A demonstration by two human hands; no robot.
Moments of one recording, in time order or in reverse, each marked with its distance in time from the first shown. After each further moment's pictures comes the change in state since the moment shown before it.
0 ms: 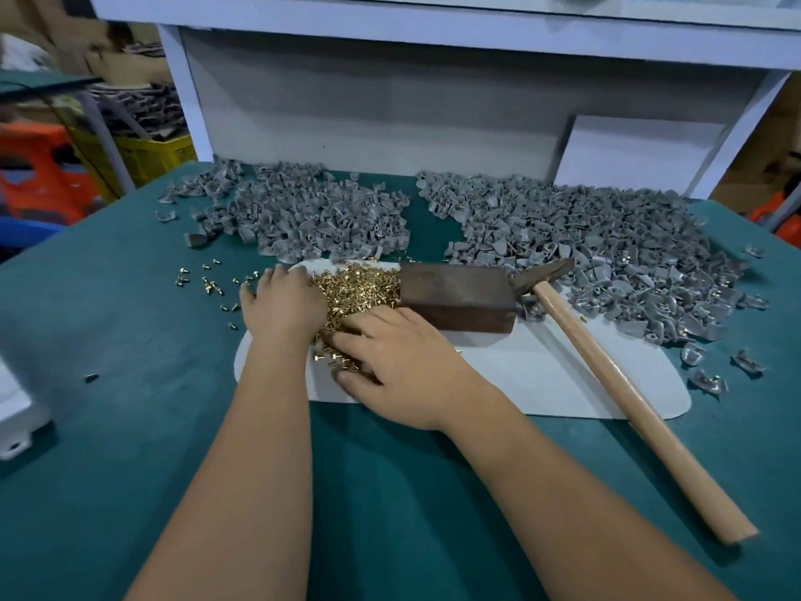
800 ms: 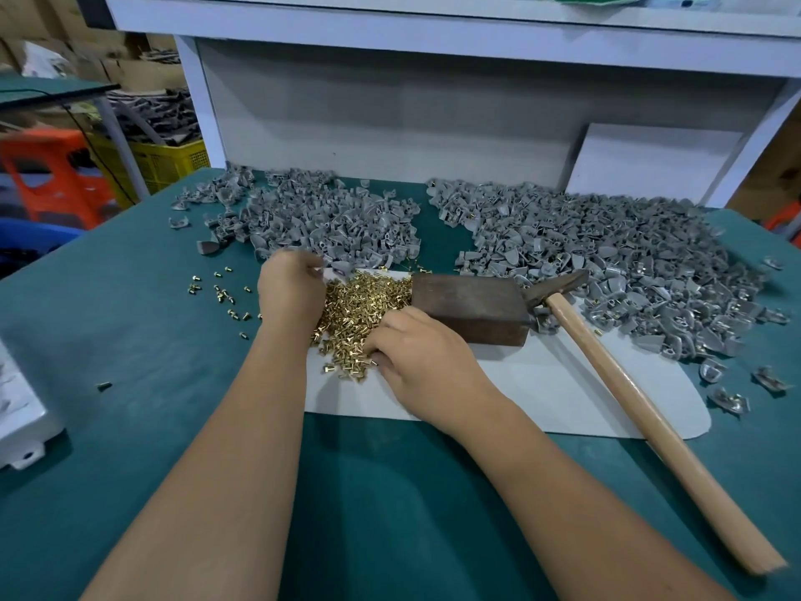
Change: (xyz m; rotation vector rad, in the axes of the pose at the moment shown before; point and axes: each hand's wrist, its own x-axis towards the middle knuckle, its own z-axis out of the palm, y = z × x) left_hand 0.040 -0.003 0.002 -0.362 0.232 0.086; right_hand 0.004 0.009 -0.002 0.121 0.120 0.060
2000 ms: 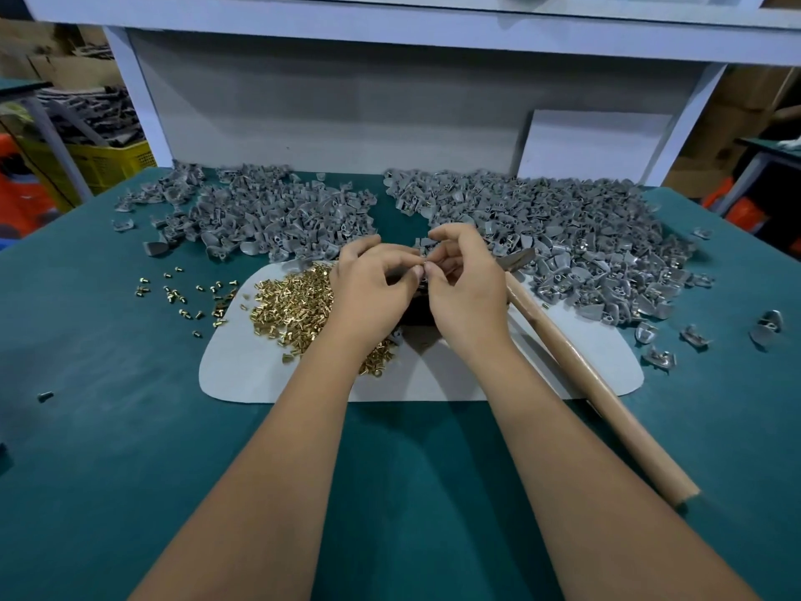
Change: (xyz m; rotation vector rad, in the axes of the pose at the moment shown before) left_hand -0.085 0.100 0.015 -0.370 -0.258 0.361; right_hand -0.012 0.052 -0.027 0.569 0.649 0.542
